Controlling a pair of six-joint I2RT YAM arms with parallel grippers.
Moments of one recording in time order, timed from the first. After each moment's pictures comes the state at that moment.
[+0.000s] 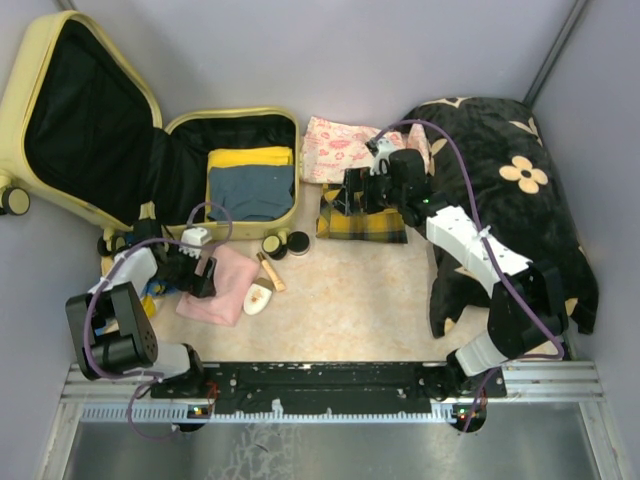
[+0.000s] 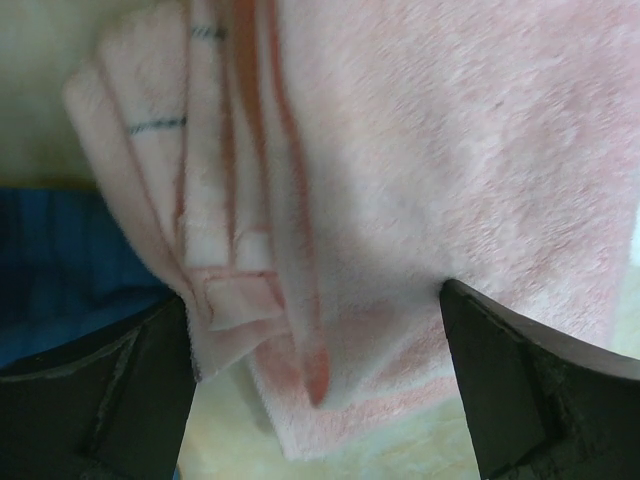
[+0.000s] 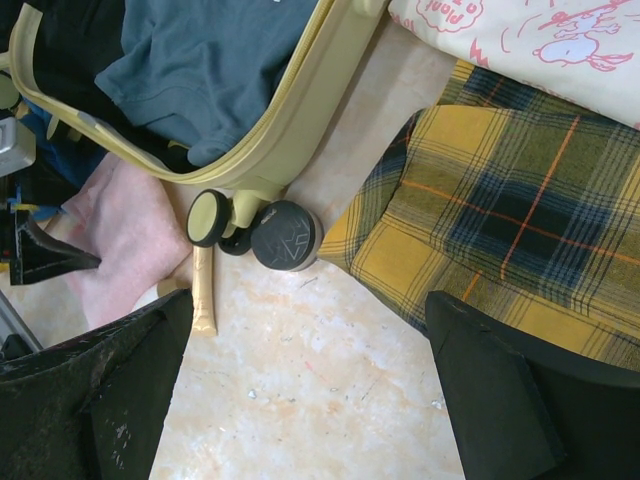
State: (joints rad) left arm 0.25 1.39 0.73 -0.62 0.41 0.69; right arm 0.44 1.50 1.17 -0.16 -0.35 0.31
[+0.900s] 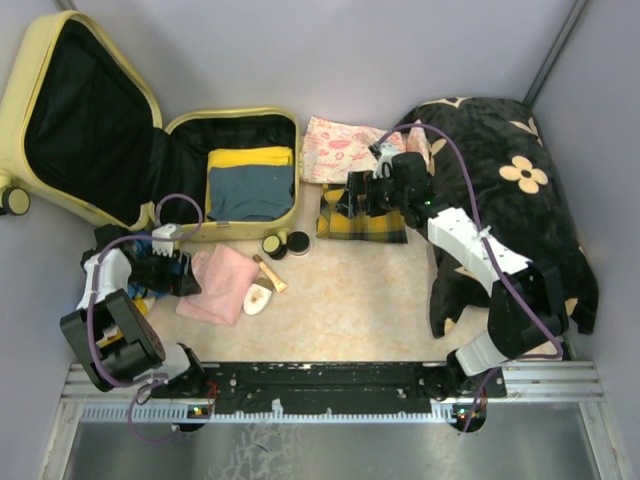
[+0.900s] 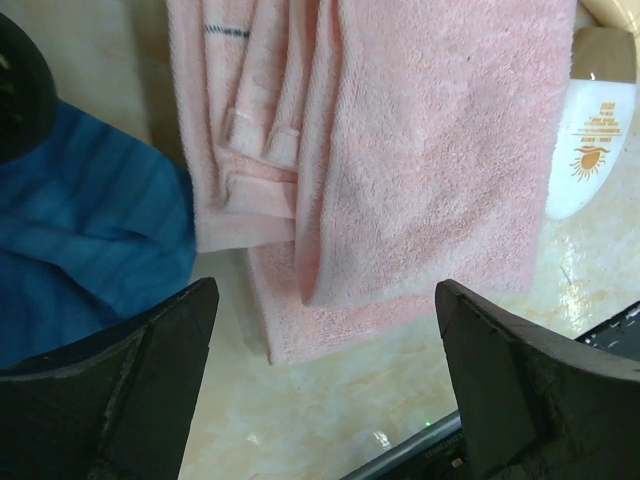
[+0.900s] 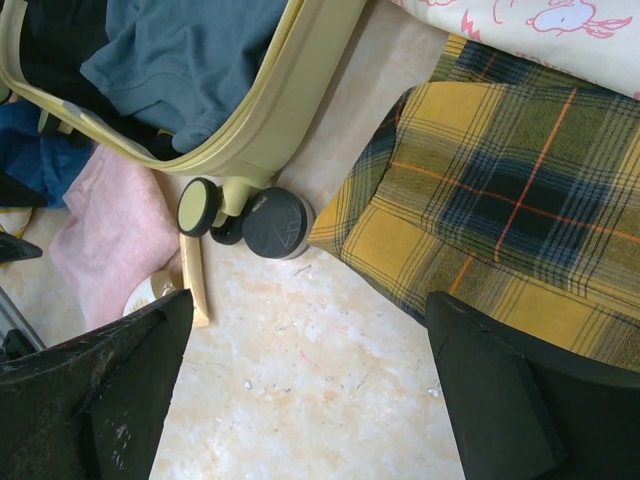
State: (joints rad) left arm 0.52 1.33 0.84 -0.87 0.60 0.79; right arm 0.42 1.50 1.14 -0.16 -0.36 0.32
